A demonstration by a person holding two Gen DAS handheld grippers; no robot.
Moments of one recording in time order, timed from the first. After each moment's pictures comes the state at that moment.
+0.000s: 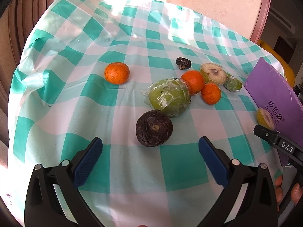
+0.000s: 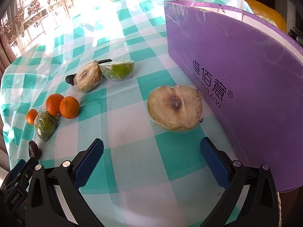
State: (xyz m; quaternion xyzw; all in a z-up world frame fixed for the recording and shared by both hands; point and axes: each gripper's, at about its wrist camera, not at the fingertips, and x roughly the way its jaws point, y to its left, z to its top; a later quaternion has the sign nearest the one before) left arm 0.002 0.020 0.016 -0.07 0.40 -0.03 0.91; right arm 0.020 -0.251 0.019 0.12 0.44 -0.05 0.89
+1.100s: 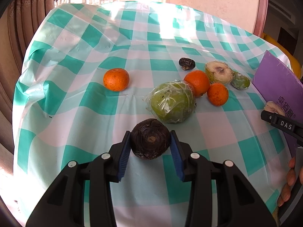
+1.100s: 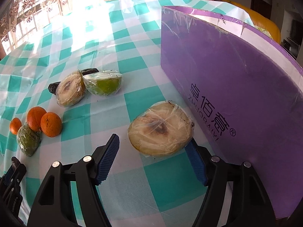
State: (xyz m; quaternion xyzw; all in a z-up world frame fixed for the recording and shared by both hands) left arm 0.012 0.007 0.012 -0.02 0.40 0.00 0.92; right arm 0.047 -0.242 0.017 0.05 0.43 -0.11 0.89
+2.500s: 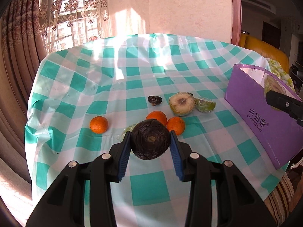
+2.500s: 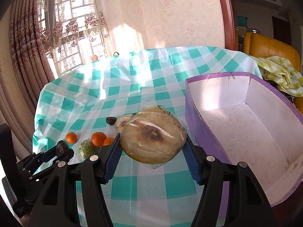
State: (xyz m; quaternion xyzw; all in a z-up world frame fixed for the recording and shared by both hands) left arm -0.014 -0.058 0.088 0.04 0.31 -0.04 0.95; right arm -0.032 -0.261 0.125 0.08 0.29 0.04 0.95
